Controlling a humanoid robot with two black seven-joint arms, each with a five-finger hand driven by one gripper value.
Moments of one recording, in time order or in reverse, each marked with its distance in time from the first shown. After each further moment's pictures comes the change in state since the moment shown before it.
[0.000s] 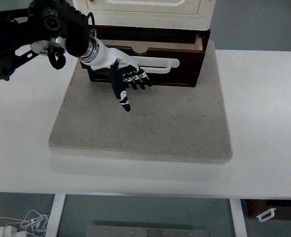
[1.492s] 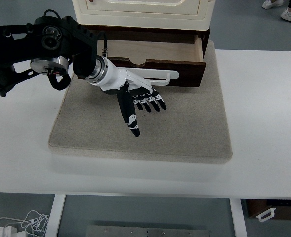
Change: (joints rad) left arm 0.007 0.057 0.022 -0.251 -0.086 0.065 0.012; right arm 0.000 0.000 0.000 0.000 0.000 0.000 0.000
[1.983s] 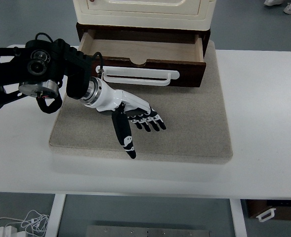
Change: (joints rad) left arm 0.059 0.072 -0.001 -0.169 0.000 0.063 -0.007; right arm 0.000 0.000 0.000 0.000 0.000 0.000 0.000
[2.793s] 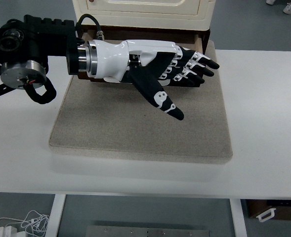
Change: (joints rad) left arm 0.013 0.078 -0.113 -0.118 -0.177 0.178 -0.389; right arm 0.000 0.000 0.001 0.000 0.000 0.000 0.000
